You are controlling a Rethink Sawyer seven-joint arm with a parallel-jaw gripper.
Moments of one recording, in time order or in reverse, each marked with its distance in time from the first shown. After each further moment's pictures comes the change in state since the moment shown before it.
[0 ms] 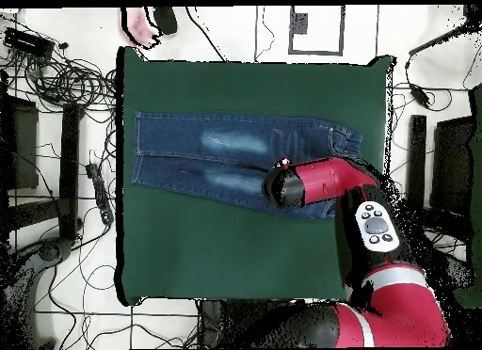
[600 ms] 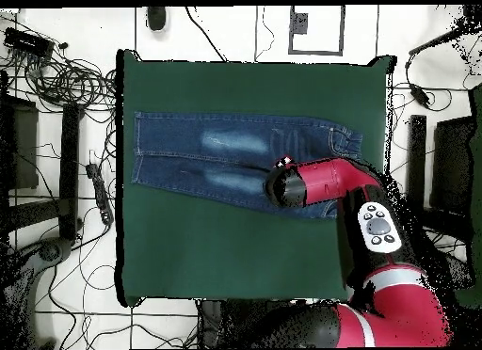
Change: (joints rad) arm -0.002 -0.002 -0.006 0.000 0.007 -0.016 0.000
